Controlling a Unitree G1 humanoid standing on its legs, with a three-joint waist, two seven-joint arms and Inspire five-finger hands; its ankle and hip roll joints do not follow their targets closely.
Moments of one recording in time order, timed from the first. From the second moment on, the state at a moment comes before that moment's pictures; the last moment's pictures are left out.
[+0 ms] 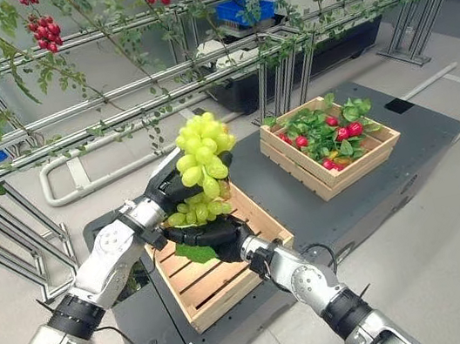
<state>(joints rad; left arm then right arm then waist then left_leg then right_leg) -0.48 0.49 -0.45 0.19 -0.57 -0.15 -0.29 -0.28 -0.30 0.52 0.21 1.25 0.22 0.31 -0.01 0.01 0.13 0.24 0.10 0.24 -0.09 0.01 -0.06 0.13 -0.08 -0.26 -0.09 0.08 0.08</state>
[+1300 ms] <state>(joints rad) -0.52 0.45 -0.44 0.37 -0.52 -0.20 -0.32 -0.27 -0.34 0.51 0.22 1.15 0.07 0.28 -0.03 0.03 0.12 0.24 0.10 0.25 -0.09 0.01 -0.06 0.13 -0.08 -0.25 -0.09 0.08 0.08</state>
